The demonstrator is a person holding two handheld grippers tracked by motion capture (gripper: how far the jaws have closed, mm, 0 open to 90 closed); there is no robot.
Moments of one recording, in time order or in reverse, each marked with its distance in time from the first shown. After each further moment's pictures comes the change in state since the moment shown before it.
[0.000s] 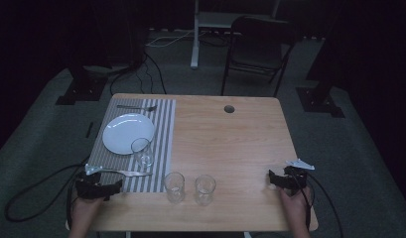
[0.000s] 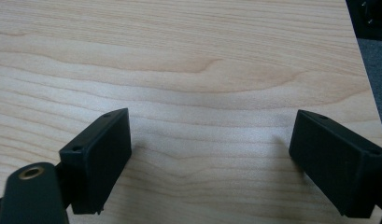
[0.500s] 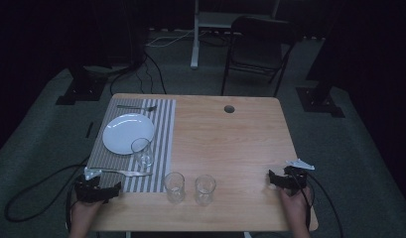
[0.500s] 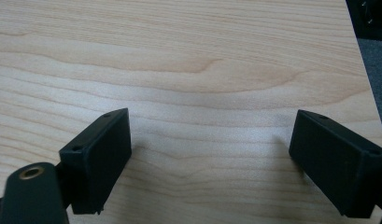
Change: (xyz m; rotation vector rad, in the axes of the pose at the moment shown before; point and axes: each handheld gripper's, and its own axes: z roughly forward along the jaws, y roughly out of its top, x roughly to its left) left arm 0.004 -0.014 0.006 -0.038 0.014 0.053; right arm 0.000 0.000 0.000 0.000 0.000 0.000
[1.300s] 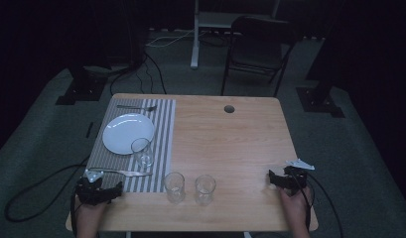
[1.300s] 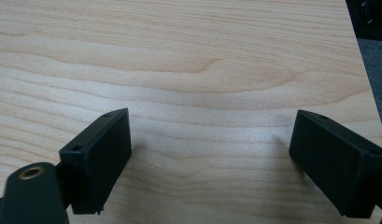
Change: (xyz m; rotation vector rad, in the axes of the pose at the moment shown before) left arm -0.011 -0.004 0.001 -0.027 0.088 -0.055; right arm 0.000 0.000 0.000 0.000 0.000 0.000
